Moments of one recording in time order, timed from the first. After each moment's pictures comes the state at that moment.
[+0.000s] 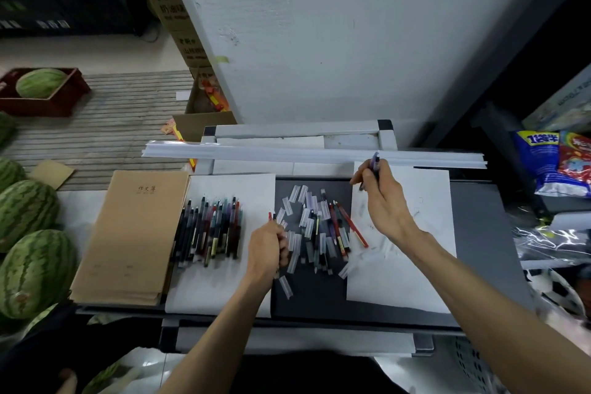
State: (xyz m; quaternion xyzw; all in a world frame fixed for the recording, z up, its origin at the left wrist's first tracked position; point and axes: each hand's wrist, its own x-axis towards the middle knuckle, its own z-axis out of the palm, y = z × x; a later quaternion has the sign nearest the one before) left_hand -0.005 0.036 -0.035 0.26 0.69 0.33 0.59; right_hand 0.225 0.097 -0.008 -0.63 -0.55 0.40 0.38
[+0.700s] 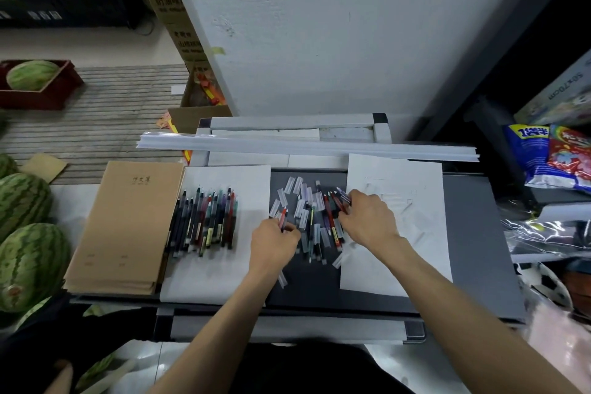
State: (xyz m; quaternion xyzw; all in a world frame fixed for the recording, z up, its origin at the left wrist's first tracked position) left_hand 0.010 0.032 -0.039 0.45 0.77 0.17 0.43; right_hand 0.206 0.070 -0.026 -0.74 -0.63 0.26 0.00
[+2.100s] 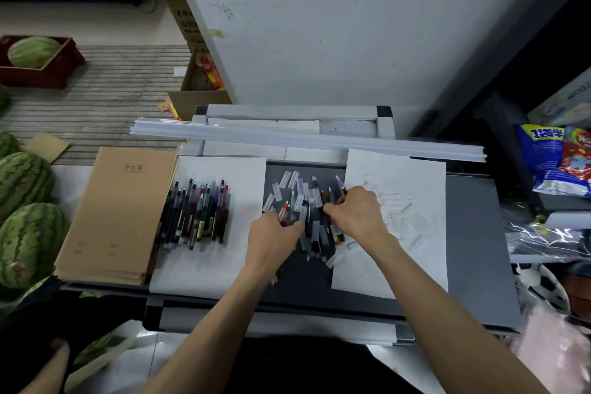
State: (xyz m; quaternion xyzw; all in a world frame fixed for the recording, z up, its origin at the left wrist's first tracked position) left_hand 0.026 0.035 -0.030 0.45 0.78 0.15 0.41; right_hand 0.199 0.087 -0.035 -0.77 -0.51 0.39 0.09
